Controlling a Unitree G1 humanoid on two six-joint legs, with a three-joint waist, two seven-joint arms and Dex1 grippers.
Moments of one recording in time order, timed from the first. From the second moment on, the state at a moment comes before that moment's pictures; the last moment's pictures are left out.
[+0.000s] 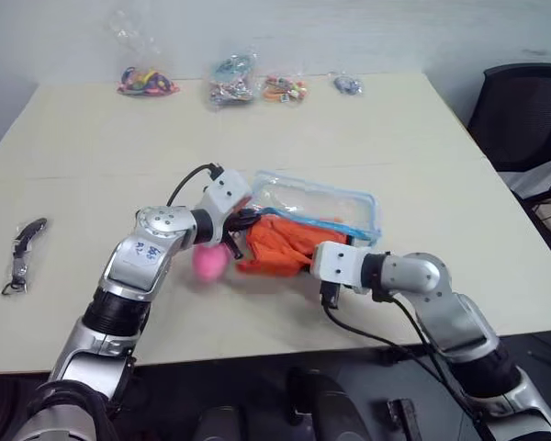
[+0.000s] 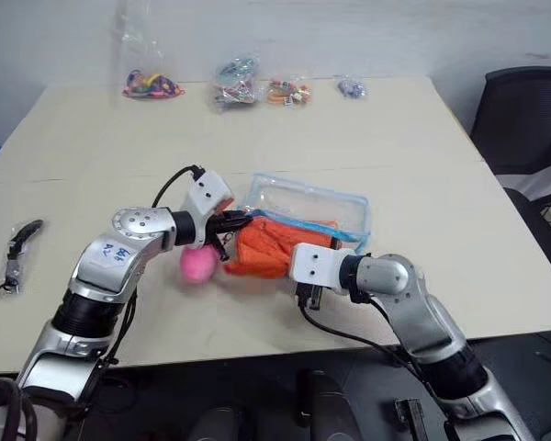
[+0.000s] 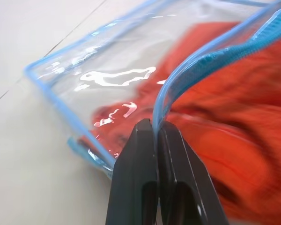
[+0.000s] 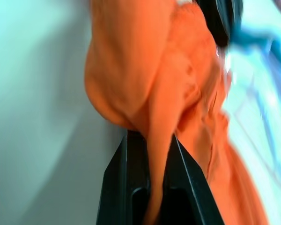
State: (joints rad) left arm -0.70 0.51 -0.20 -0.06 -0.14 0.74 -0.64; right arm -0.39 -0.59 0.26 -0.42 -0.07 0.37 0.97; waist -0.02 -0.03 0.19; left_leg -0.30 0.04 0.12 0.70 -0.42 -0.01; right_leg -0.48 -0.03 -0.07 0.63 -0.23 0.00
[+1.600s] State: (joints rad) left arm -0.76 0.48 -0.26 0.17 0.07 0.48 -0.58; right arm -0.44 -0.88 0.01 -0.62 0.29 0.38 1.16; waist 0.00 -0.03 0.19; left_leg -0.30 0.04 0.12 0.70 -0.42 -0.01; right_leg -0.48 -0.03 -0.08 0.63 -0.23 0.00
